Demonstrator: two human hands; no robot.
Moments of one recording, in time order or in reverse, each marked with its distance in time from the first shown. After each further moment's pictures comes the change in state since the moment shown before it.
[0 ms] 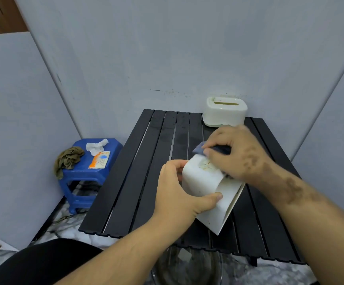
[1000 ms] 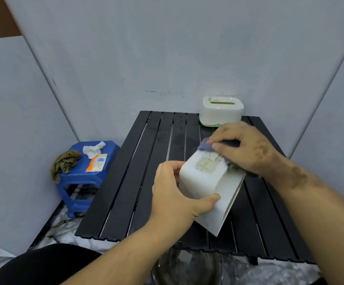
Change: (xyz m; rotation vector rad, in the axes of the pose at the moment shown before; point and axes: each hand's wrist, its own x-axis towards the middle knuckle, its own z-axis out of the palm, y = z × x) left_hand -0.003 0.001 0.004 0.045 0.036 0.029; right_hand -0.001 0.020 -0.022 0.154 -0.069 0.038
